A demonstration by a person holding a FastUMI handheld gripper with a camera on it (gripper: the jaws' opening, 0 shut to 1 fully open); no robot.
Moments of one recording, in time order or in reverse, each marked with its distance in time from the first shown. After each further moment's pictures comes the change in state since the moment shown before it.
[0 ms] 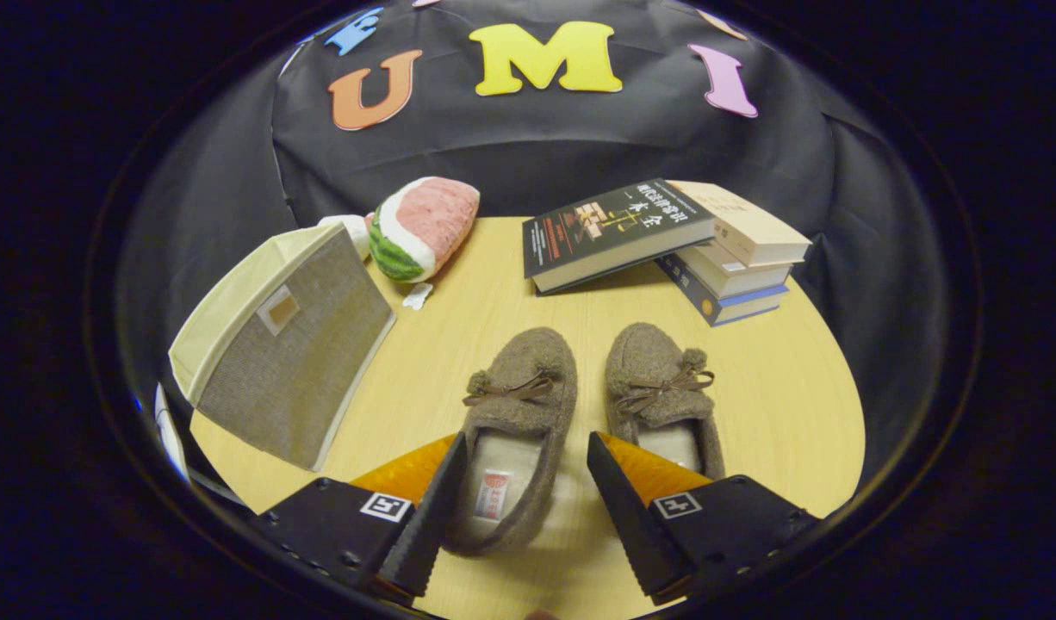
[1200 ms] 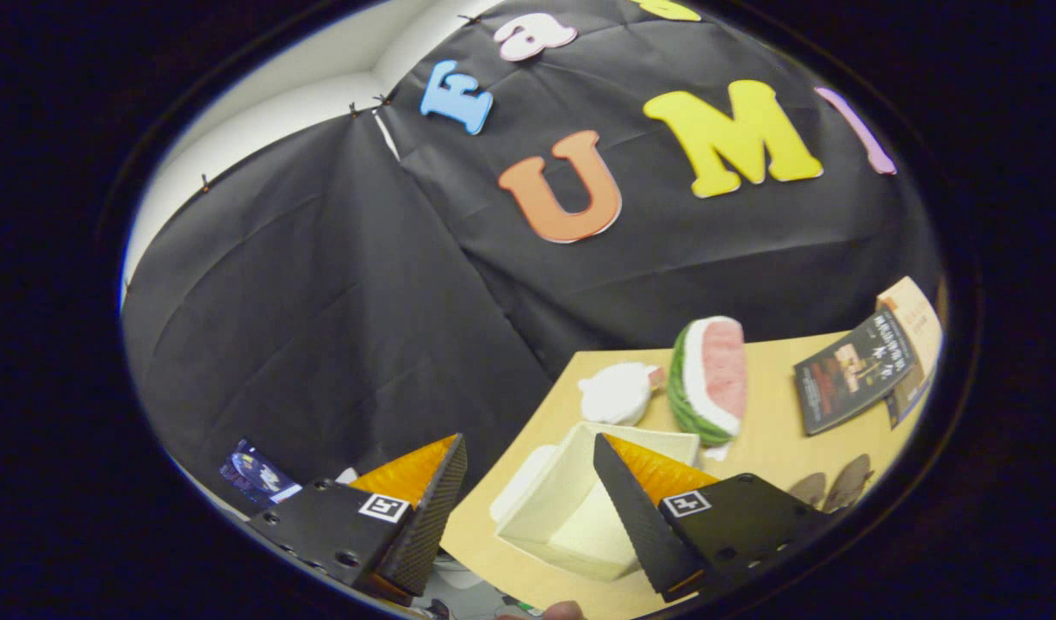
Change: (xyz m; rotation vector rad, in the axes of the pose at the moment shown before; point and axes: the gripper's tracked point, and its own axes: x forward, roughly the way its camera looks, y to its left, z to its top) arm -0.179 0.251 0.233 0.067 -0.202 0.611
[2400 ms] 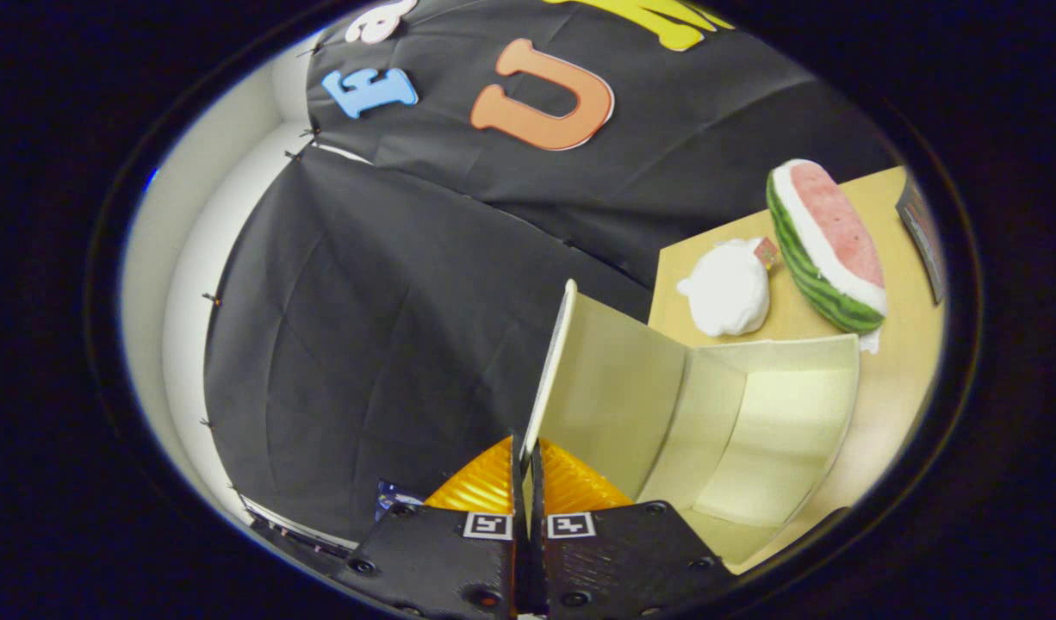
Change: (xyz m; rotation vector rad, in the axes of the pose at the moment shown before) arm 0.109 0.103 -0.025 0.386 0.337 0.404
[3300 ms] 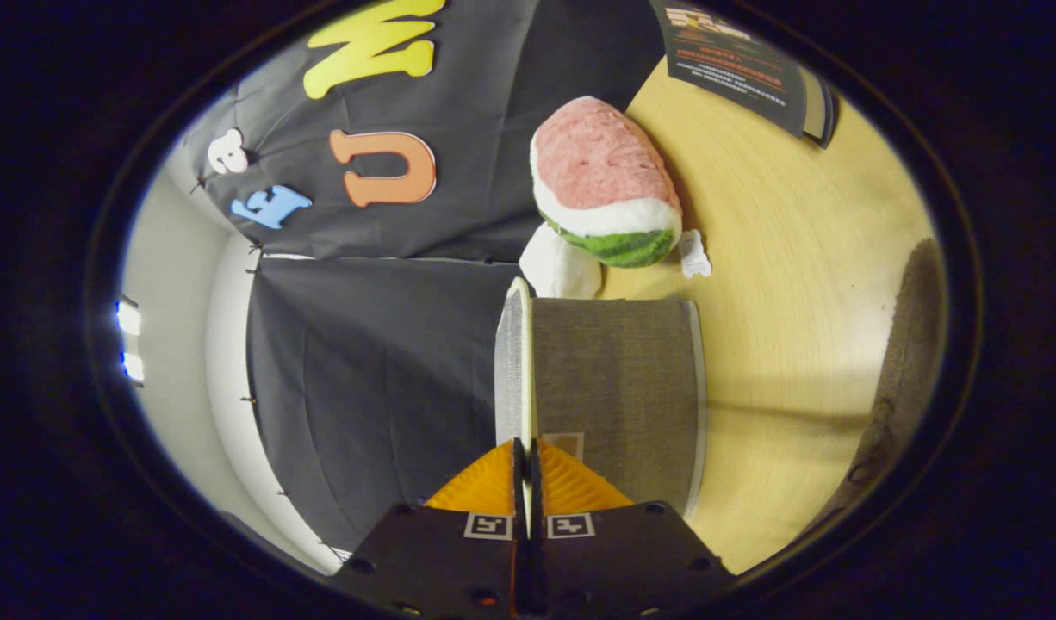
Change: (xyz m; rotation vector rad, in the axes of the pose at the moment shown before) arm -0.108 -0.246 -0.034 0.396 -0.017 0.125
